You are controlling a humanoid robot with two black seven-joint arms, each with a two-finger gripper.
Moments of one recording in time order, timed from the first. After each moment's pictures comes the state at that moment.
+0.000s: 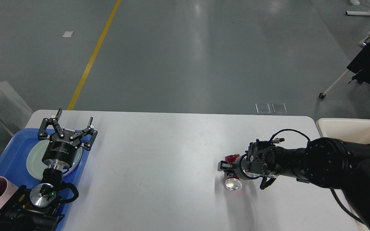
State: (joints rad) left arm -0.34 0.11 -1.47 -0.65 0.03 -0.66 -0.06; right arm 1.20 0.10 -1.15 0.74 0.05 0.12 -0.05
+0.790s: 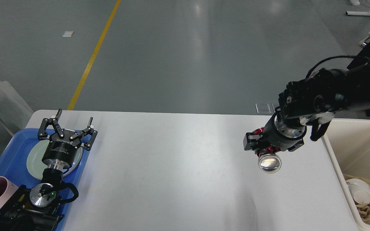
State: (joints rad) left arm -0.34 0.11 -1.47 -0.65 0.03 -0.66 -0.06; right arm 2.09 -0.10 -1.32 1.50 0.06 0.43 -0.06
